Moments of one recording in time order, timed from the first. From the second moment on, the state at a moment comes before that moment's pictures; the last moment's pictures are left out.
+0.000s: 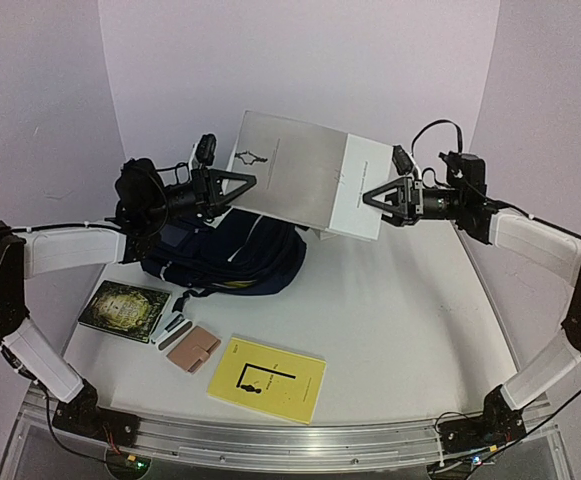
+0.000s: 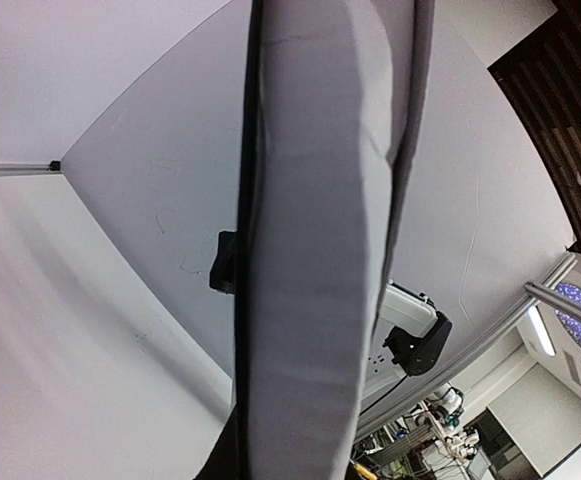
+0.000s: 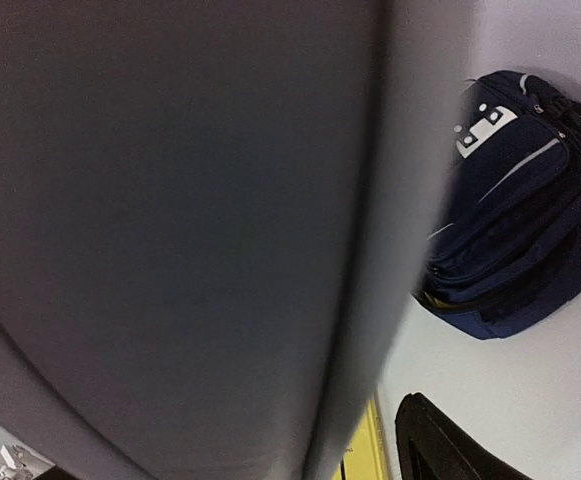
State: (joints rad) left arm -0.54 1.55 1.04 0.80 0.84 -1.08; right arm 0.30 1.51 1.19 0.06 -1.11 0.54
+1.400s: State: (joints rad) left arm -0.74 2.14 1.79 -0.58 0.08 -0.22; right arm 0.03 1.48 0.98 -0.12 -0.87 0.62
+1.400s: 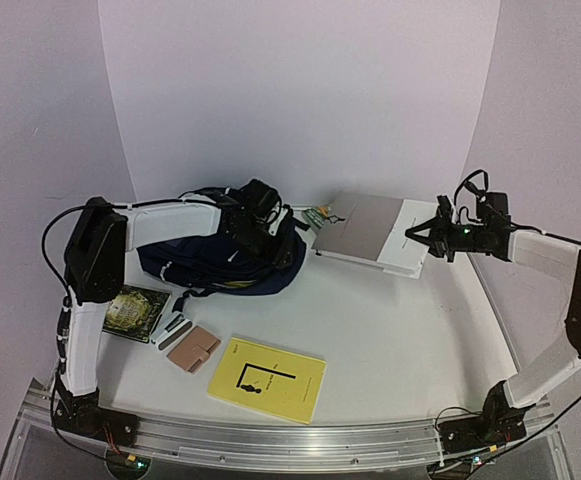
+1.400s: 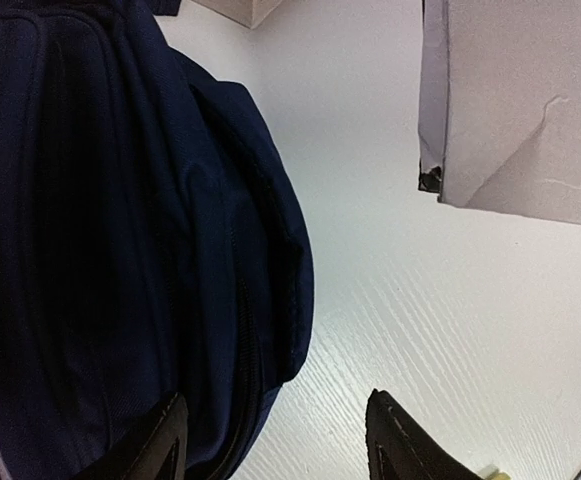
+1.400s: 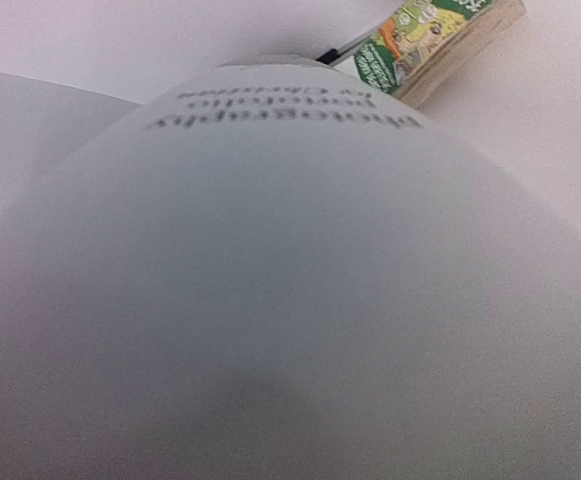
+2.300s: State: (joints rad) left arm -0.72 2.14 1.98 -0.70 0.08 -0.21; right arm 0.04 1.48 0.96 -0.21 -0.98 0.52
